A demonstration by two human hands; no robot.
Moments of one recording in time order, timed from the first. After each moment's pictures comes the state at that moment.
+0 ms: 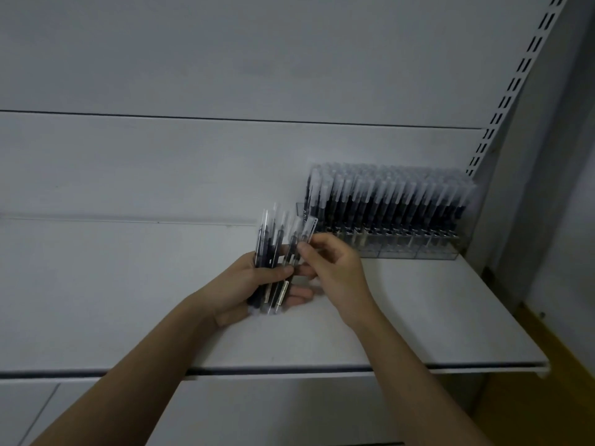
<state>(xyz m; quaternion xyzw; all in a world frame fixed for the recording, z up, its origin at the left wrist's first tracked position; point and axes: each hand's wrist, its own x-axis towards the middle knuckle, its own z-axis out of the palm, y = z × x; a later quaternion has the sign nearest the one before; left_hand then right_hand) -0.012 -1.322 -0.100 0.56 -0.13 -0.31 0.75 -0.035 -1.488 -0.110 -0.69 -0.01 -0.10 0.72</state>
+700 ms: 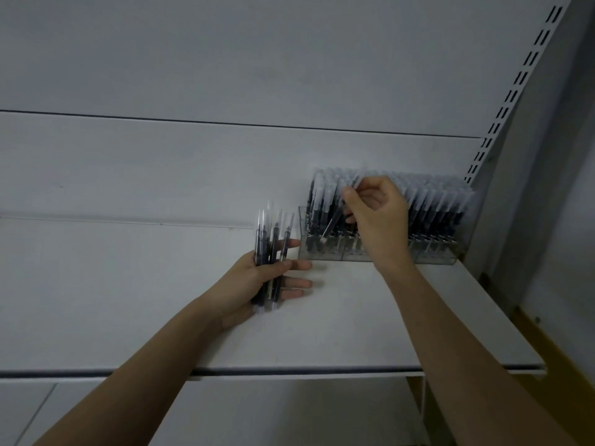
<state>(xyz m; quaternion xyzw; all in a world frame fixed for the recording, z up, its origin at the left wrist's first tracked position) -0.009 -1.321 -0.100 0.55 -0.12 -0.27 0.78 -0.001 -1.527 -0.051 -0.70 0.00 -0.32 0.64</state>
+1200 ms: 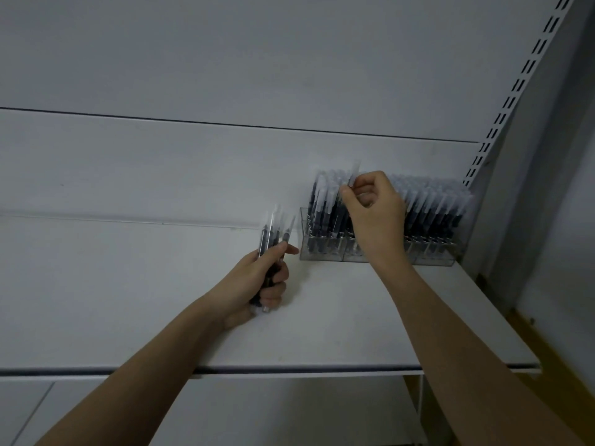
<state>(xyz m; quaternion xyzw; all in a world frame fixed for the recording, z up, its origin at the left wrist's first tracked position) -0.011 -1.321 -0.098 0.58 -0.09 -0.25 0.77 0.012 -1.523 -0.050 -0.77 0.01 -0.38 0.51</state>
